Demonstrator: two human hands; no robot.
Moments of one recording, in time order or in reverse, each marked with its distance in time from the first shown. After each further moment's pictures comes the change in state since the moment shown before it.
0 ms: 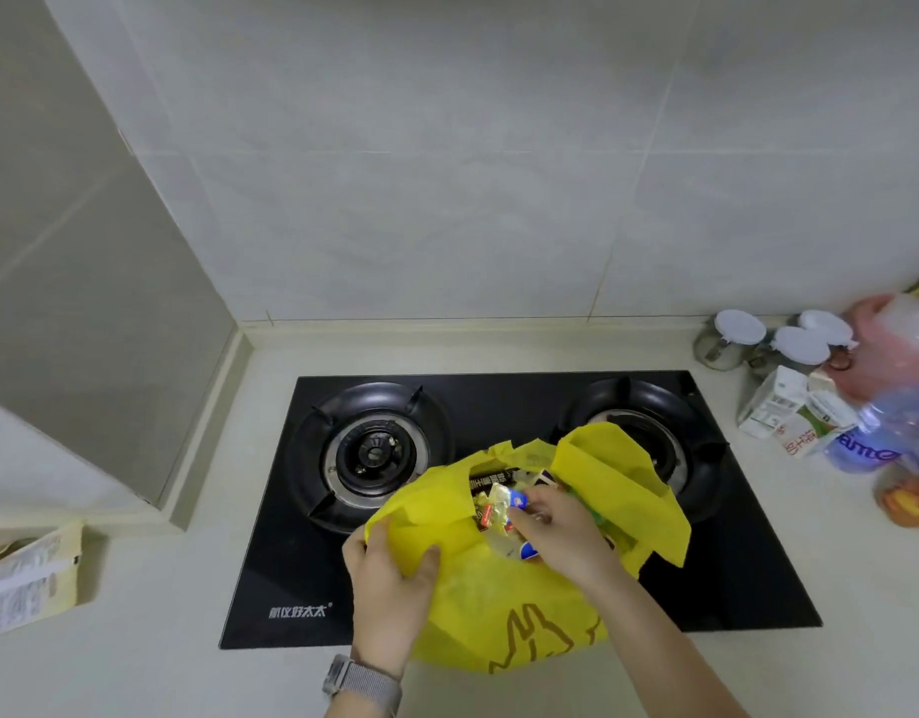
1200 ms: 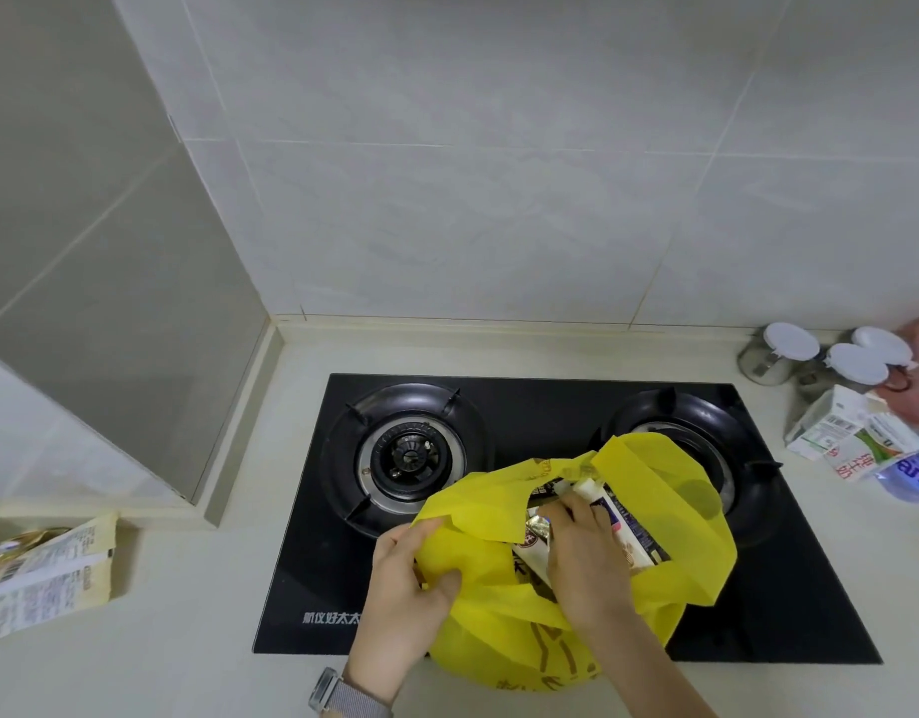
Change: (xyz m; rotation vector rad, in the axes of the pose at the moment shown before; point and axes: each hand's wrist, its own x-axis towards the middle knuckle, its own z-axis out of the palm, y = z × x) left_hand 0.019 -0.010 -0.044 -0.010 -0.215 0.131; right_hand 0.010 0.005 0.048 -0.776 0.254 -0.213
